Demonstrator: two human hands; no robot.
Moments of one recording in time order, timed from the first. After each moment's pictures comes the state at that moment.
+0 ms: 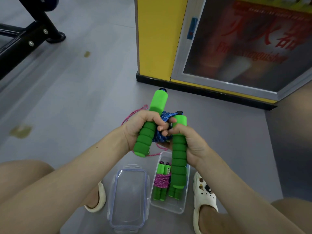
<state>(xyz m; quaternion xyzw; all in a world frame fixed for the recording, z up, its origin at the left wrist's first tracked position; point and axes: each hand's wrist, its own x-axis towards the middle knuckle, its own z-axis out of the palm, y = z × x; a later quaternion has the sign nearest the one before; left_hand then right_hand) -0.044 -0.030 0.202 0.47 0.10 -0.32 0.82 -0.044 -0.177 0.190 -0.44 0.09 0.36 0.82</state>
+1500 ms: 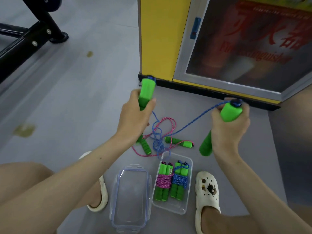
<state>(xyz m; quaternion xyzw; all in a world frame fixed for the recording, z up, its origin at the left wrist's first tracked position) -0.040 -0.017 0.197 0.81 0.16 0.10 0.55 -0.016 -0.216 0.199 -0.77 0.12 -0.23 0.58</state>
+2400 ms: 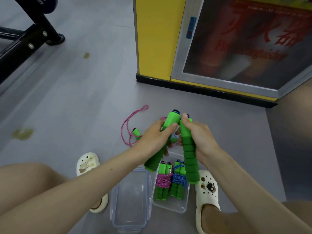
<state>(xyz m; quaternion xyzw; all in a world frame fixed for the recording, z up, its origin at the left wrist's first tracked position) -0.065 -0.065 0.192 0.75 0.14 -0.18 0.62 -0.031 -0.193 0.186 -0.68 0.20 0.22 0.68</state>
